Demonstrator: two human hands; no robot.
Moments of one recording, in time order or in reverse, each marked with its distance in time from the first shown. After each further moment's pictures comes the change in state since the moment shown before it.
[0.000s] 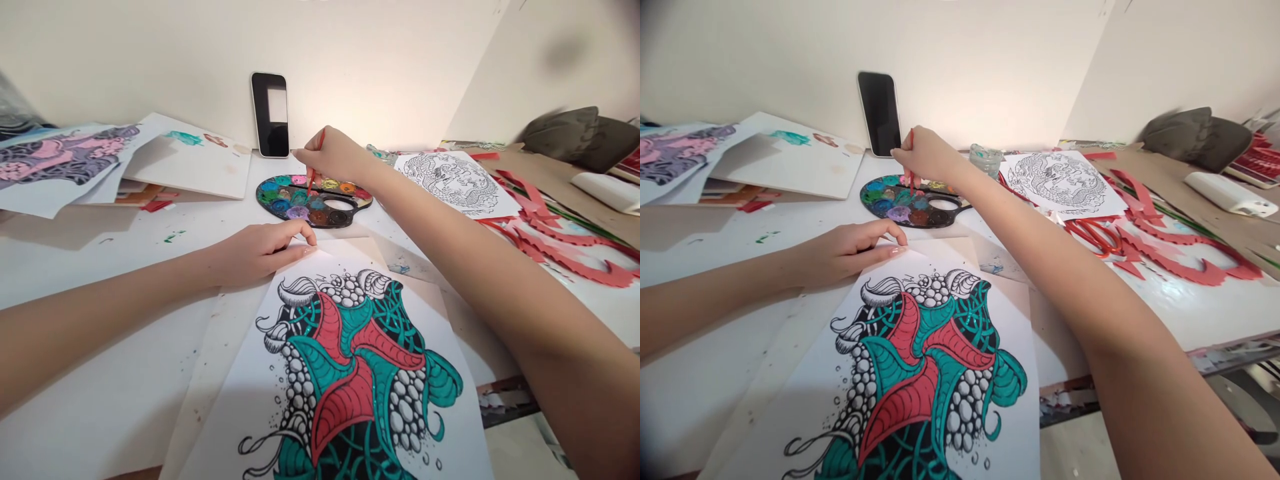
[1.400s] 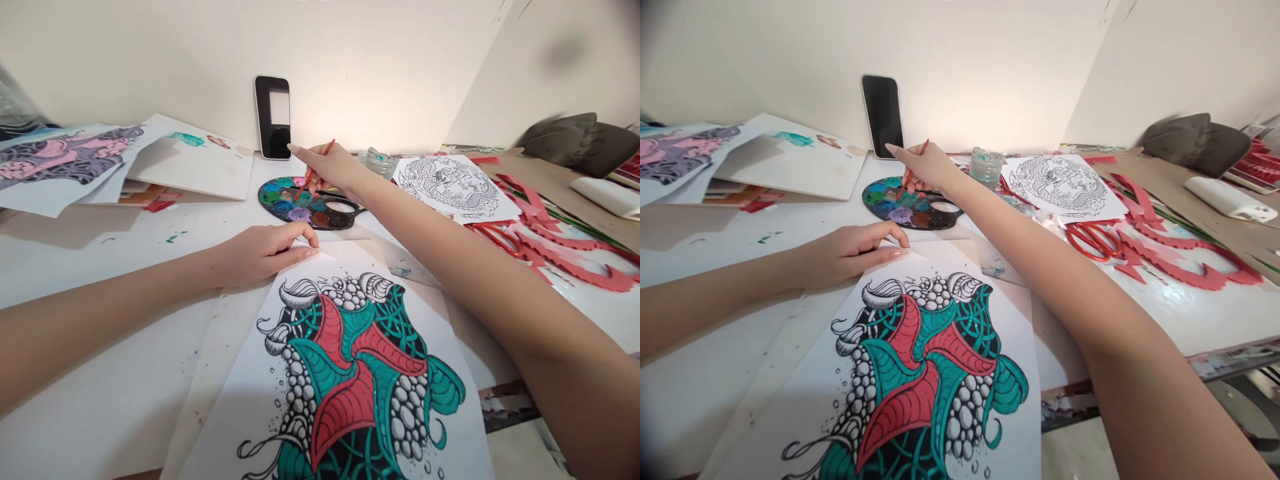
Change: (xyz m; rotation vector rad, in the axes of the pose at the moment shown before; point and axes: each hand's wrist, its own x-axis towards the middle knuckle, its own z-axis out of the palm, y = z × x) left_hand 0.000 0.002 -0.002 -0.013 -0.038 -0.037; right_hand 0.010 0.011 0.020 0.394 -0.004 0.211
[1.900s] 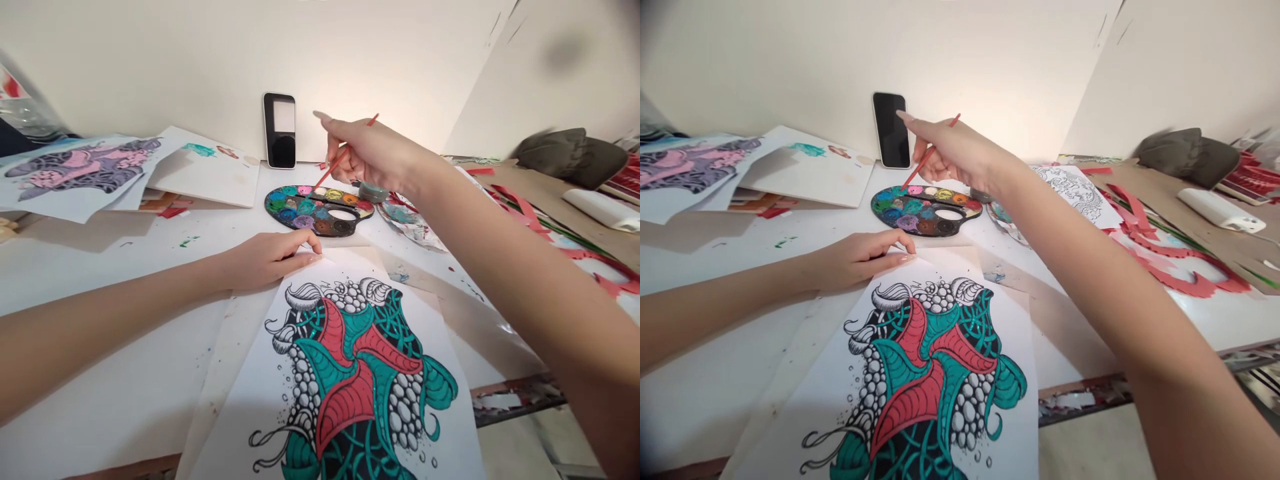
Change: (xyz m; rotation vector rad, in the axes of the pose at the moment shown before) left_hand 0.003 -0.009 -0.003 0.056 -0.048 0.044; right_hand -0.032 -0.044 -0.043 0.251 -0.119 -0.025
